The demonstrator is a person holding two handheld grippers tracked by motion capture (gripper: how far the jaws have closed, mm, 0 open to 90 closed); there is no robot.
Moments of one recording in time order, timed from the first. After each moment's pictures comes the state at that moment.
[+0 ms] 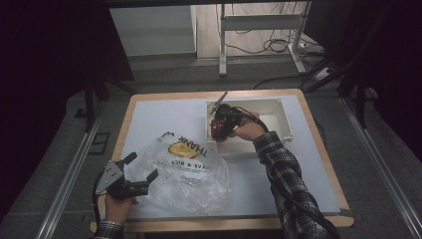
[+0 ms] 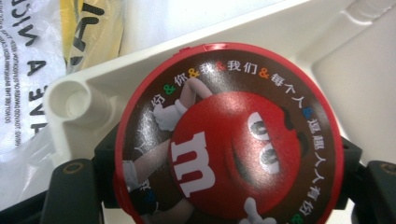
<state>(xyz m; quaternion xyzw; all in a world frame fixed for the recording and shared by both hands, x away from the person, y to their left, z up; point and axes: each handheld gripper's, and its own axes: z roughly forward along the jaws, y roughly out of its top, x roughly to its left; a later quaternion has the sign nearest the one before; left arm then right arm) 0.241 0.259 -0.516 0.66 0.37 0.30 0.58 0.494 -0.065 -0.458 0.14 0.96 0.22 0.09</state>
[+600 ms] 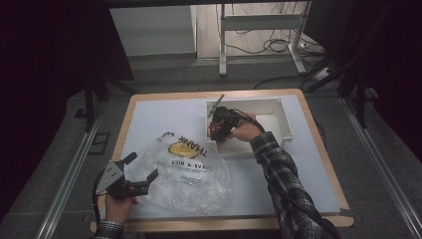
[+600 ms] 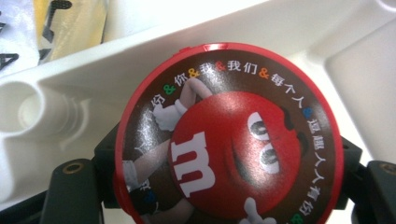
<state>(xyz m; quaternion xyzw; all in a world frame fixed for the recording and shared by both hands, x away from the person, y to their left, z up) 0.241 0.258 -0.517 0.66 0.37 0.30 0.58 0.502 -0.057 -0.476 0.14 0.96 0.21 0.08</state>
